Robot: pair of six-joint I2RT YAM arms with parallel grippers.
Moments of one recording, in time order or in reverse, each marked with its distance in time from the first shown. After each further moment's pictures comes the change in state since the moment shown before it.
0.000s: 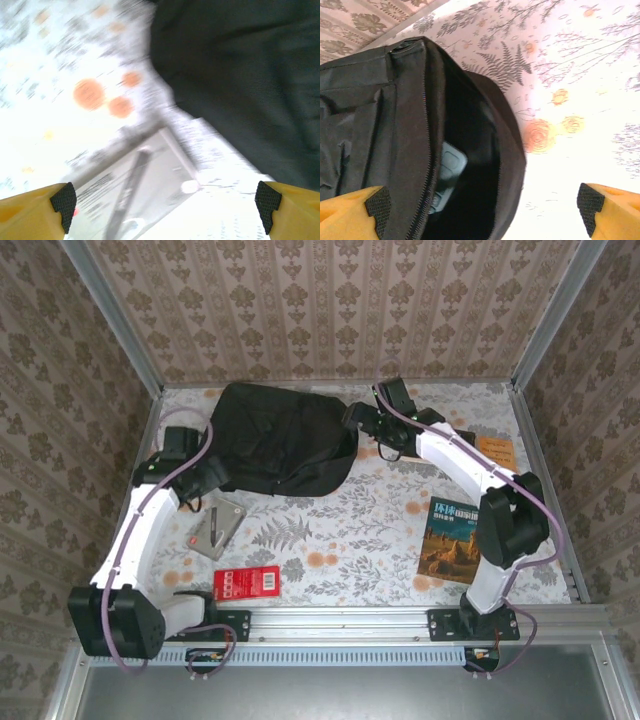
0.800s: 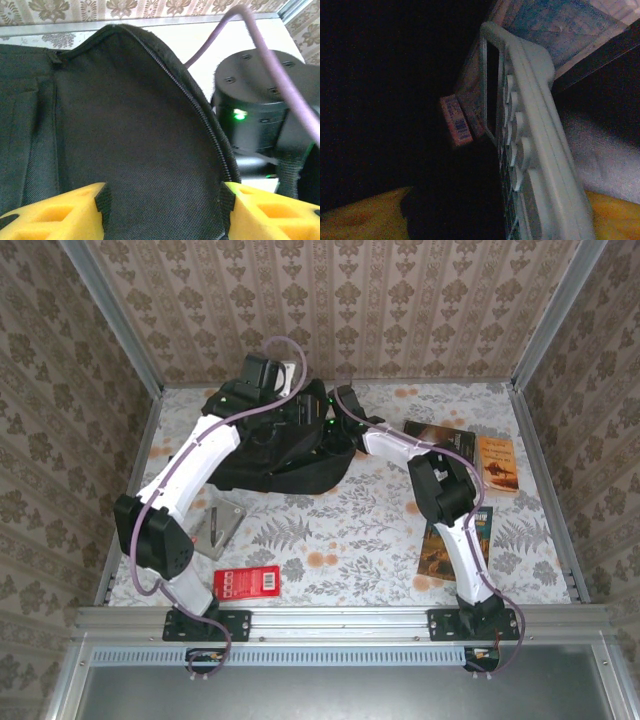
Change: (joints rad) left arm -0.418 0.517 0.676 0.212 0.286 0.305; right arm 0.079 0.536 0.308 0.421 -0.595 0.500
